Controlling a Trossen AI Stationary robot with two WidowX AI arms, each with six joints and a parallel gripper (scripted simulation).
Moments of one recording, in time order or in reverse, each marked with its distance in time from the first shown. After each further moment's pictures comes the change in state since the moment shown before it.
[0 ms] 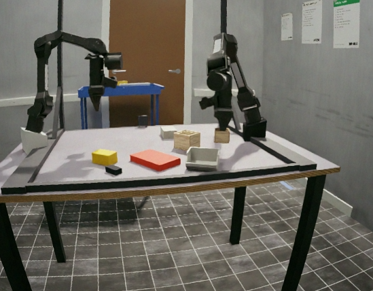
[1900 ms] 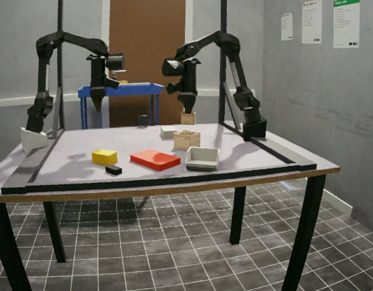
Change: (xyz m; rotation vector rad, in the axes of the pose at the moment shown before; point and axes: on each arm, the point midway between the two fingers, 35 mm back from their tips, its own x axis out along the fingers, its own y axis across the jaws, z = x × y) left arm -0.040 -0.095 0.128 -0.004 0.008 -0.018; right arm 0.003 -0.003 0.006 -0.002 -0.001 0.028
